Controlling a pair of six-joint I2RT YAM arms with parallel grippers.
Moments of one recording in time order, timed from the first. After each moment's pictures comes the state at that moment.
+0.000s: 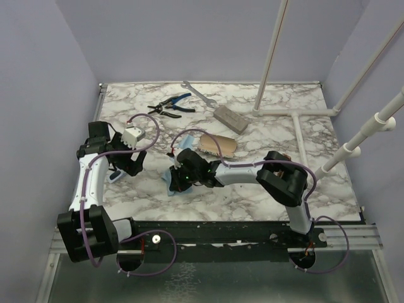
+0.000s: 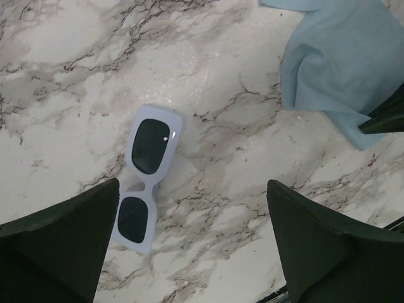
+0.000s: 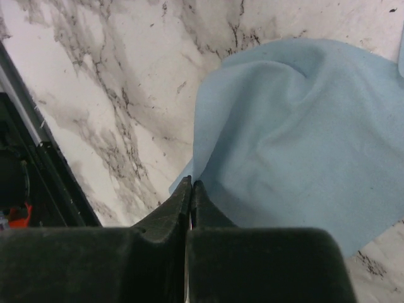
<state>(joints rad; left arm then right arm) 0.21 1.20 0.92 -0.81 0.46 0.75 1.08 2.03 1.23 0.11 -0.21 0.48</state>
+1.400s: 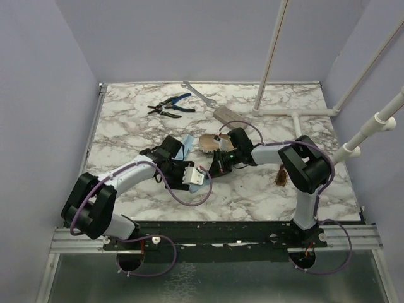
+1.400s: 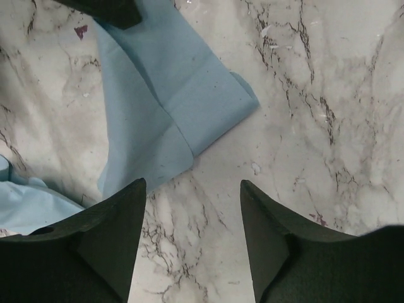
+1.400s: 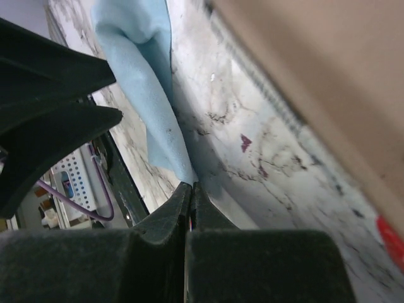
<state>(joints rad) -0.53 1.40 0.79 -0.60 0.47 1.20 0.59 1.93 0.96 0.08 -0.82 0.52</state>
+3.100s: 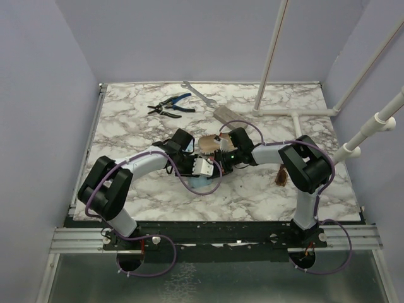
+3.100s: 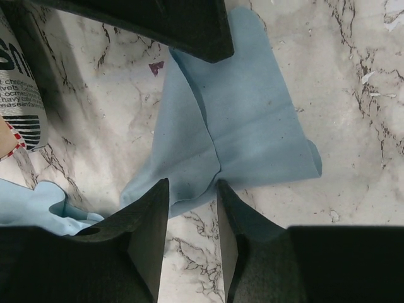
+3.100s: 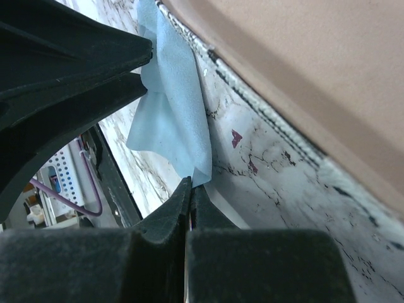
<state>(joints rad) -0.58 1.60 0.91 -0.47 0.41 1.16 0.57 1.93 0.96 0.06 -0.82 0.45</state>
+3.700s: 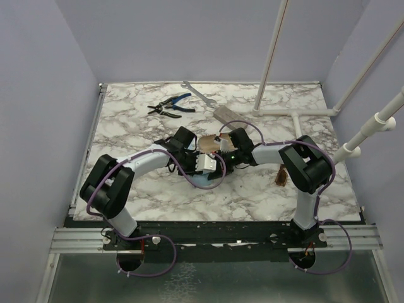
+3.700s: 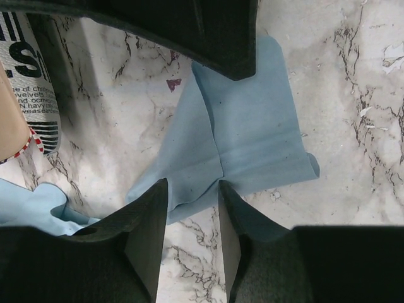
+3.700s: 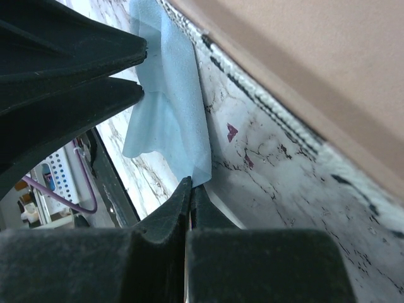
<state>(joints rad) -0.59 1.62 0.96 -0.47 0.43 1.04 0.57 1.93 0.96 0.03 -0.82 0.42</state>
